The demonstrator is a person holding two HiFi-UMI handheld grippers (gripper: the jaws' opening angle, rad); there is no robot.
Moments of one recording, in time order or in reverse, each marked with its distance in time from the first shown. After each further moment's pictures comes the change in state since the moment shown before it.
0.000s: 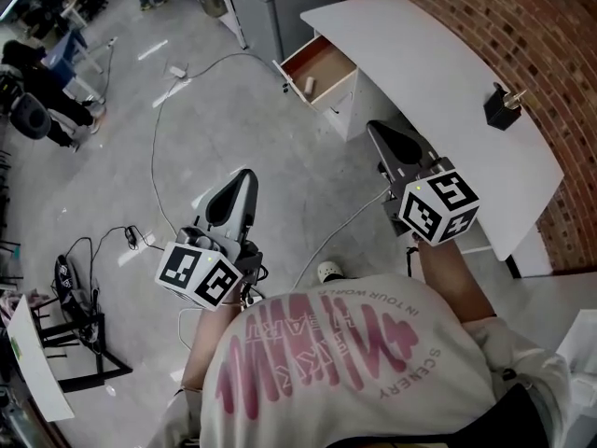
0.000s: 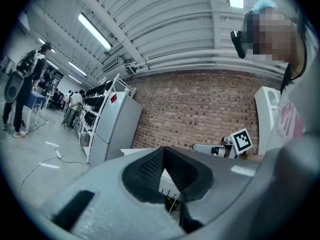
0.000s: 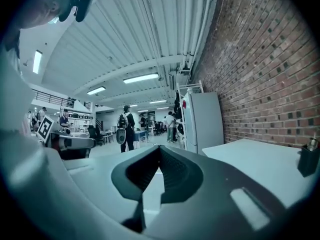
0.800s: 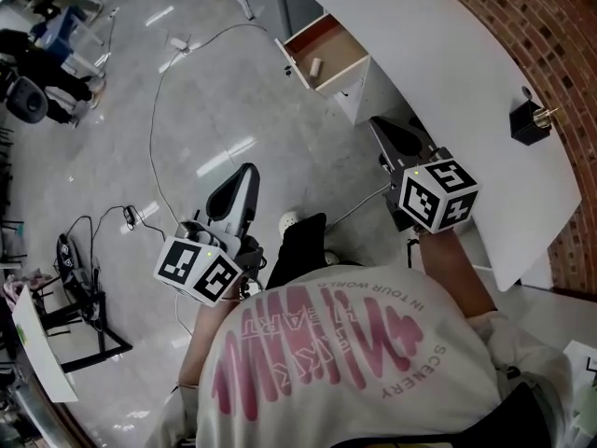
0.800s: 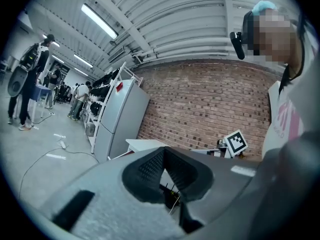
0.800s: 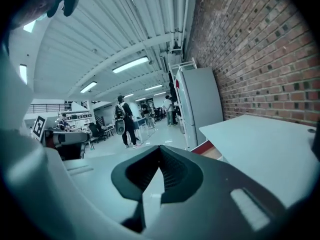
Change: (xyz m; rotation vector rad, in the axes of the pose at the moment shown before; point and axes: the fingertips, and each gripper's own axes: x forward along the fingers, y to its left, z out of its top) left arm 0.088 0.052 -0.039 -0.052 0.087 0.077; right arm 0.083 -0.095 -0.069 0.120 0.184 0.018
